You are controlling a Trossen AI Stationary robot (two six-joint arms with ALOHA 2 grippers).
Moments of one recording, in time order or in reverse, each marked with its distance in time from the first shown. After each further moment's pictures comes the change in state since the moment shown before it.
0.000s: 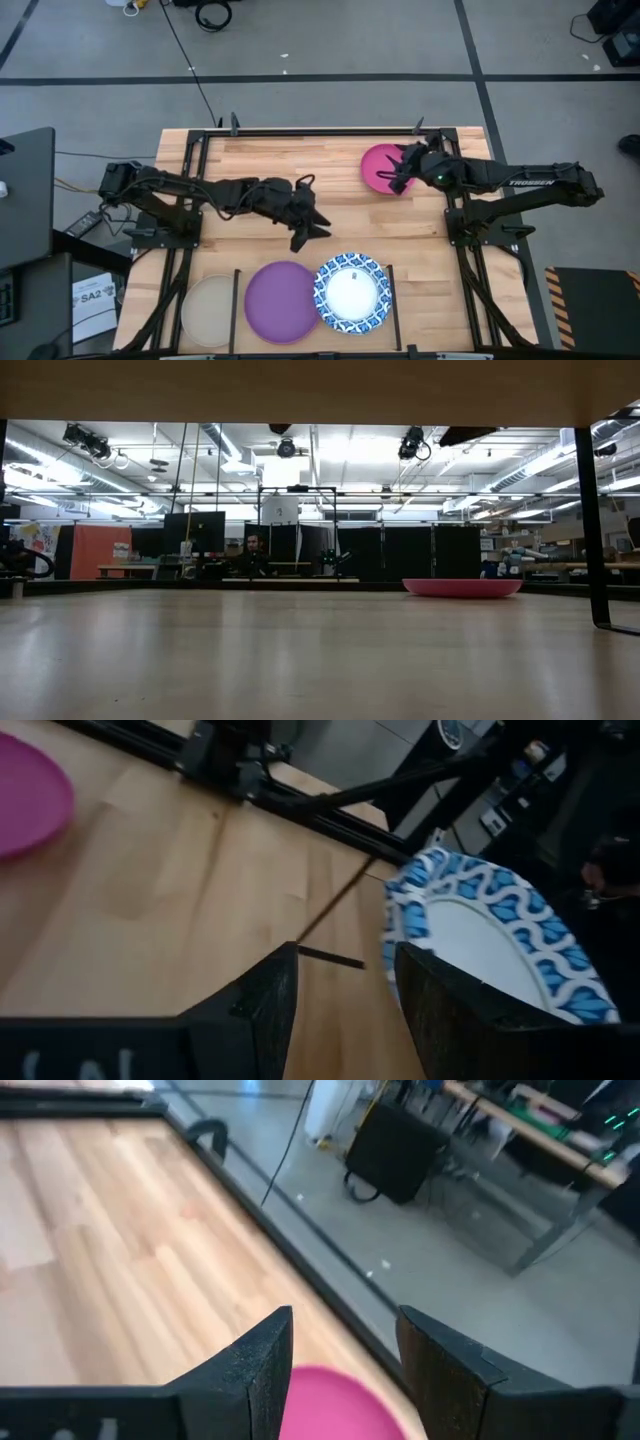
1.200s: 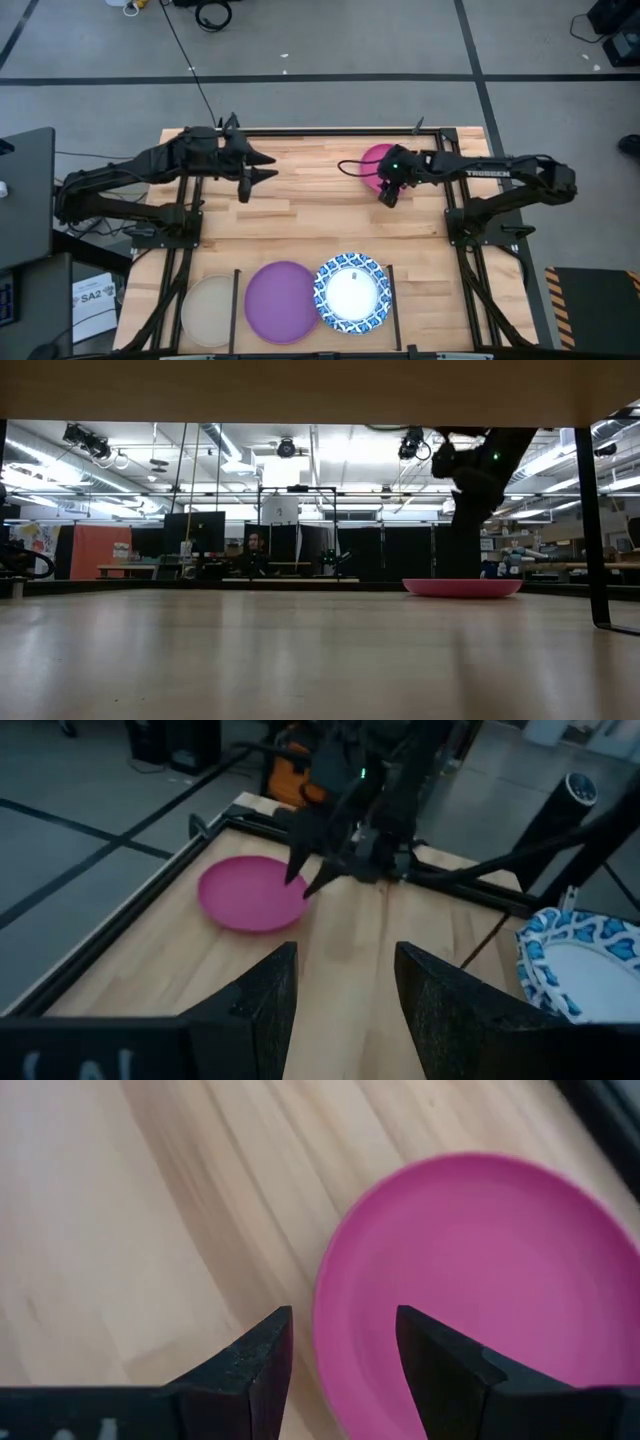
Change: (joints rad) left arm 0.297 -0.513 0.001 -0.470 -0.118 0.277; right arm -0.296 0.348 -0.039 -0.124 -0.612 0.068
